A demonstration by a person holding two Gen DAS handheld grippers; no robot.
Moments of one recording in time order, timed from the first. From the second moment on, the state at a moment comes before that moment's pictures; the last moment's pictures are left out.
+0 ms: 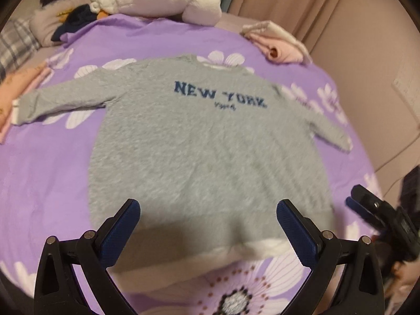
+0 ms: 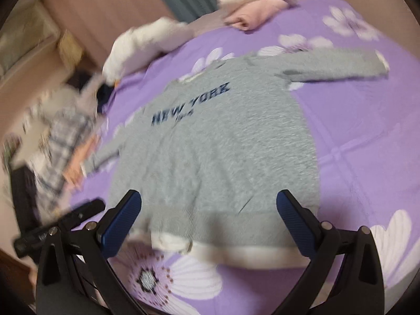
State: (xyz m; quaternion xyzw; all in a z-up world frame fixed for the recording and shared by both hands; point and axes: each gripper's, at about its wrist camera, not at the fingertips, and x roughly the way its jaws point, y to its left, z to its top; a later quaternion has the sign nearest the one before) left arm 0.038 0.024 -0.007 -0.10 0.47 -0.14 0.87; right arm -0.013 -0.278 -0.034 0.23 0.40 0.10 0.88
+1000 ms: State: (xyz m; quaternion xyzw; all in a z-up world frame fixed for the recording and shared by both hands) left arm 0.147 0.019 -0.029 -0.15 0.48 -0.12 0.85; right arm 0.136 -0.531 -0.089 0.51 0.25 -0.11 0.82
